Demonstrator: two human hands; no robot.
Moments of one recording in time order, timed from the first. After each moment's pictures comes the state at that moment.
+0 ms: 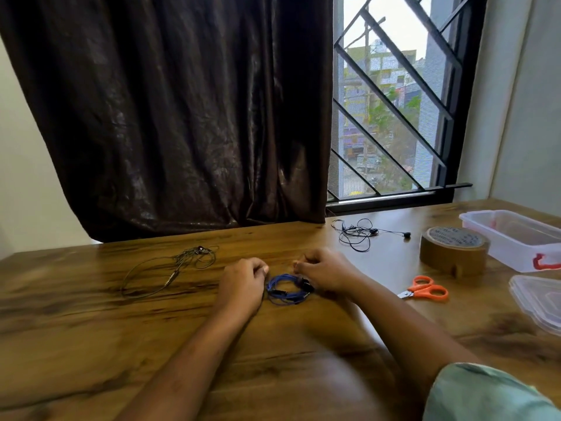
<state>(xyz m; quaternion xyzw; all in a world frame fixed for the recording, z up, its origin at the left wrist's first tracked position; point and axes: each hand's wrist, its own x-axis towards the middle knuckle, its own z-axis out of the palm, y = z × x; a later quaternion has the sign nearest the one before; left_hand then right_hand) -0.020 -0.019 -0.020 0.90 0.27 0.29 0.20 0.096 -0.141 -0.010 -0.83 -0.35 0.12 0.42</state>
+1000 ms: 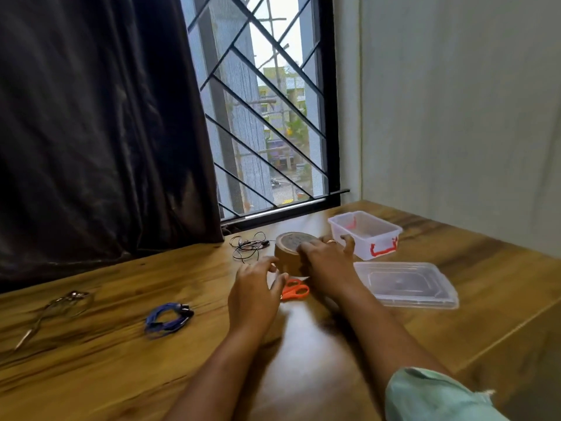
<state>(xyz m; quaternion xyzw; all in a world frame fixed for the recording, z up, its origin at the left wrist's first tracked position) 0.078 -0.191 -0.031 0.90 0.09 0.36 0.23 0.164 -0.321 -0.013 -0.92 -0.28 -0.24 0.15</state>
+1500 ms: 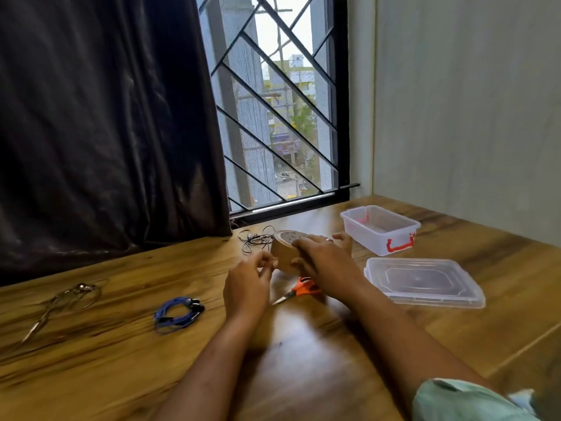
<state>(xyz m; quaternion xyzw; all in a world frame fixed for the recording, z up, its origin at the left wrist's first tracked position) 0.091 -0.154 -0.038 0.87 0.12 0.37 0.31 0.151 -0.305 -0.012 -0.88 -0.36 -0.24 0.23</state>
